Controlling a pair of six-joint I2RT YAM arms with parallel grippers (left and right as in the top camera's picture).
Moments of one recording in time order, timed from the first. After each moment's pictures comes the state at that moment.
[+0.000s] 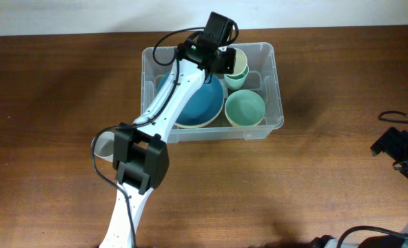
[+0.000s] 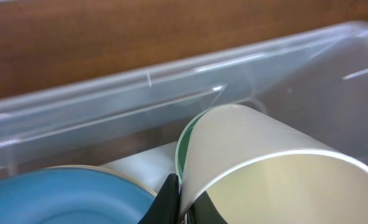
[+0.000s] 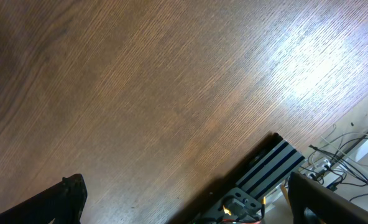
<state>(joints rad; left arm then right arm) -0.50 2.41 2.33 -0.84 -0.01 -0.28 -0.64 1.45 1.47 -1.50 0.06 0.25</state>
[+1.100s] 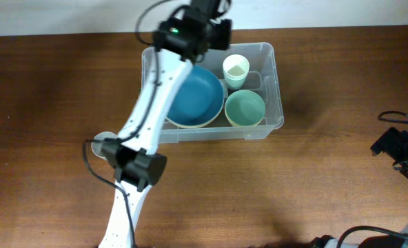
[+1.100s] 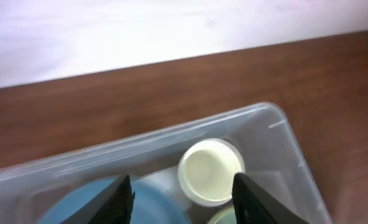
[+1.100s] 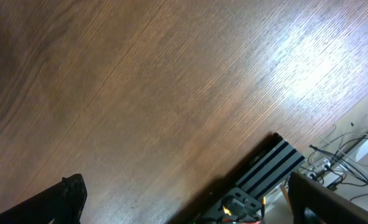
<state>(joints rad) -0.45 2.41 2.84 -1.20 -0.02 -0.25 -0.64 1.45 1.47 -1.50 0.06 0.25</state>
